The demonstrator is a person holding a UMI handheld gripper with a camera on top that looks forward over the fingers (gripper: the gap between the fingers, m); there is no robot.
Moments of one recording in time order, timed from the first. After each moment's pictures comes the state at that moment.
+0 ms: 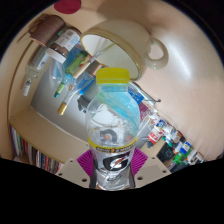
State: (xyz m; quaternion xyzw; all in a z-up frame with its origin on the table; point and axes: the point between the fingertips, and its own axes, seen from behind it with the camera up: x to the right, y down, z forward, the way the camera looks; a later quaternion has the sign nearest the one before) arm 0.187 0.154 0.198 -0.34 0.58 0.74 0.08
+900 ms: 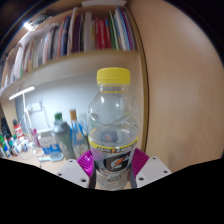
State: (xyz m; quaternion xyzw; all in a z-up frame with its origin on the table) arm 0.512 0.178 0.186 -0.77 0.06 -0.01 0.63
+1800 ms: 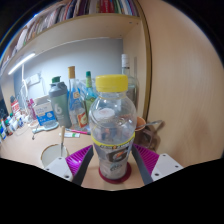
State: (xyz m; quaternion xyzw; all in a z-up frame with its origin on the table) arm 0.496 0.144 0.055 -0.84 0.06 -0.02 0.53
